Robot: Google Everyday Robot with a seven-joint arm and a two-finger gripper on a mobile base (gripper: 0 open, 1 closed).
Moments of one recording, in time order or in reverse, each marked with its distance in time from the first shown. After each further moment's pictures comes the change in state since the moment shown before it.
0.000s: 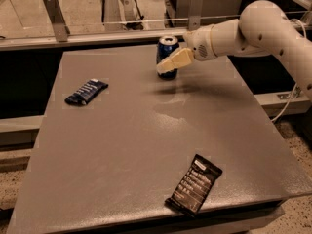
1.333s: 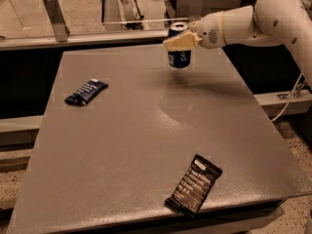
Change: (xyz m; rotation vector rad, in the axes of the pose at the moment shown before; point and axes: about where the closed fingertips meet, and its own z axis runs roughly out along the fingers) arm -0.037 0.000 -0.021 -0.106 -0.109 0.051
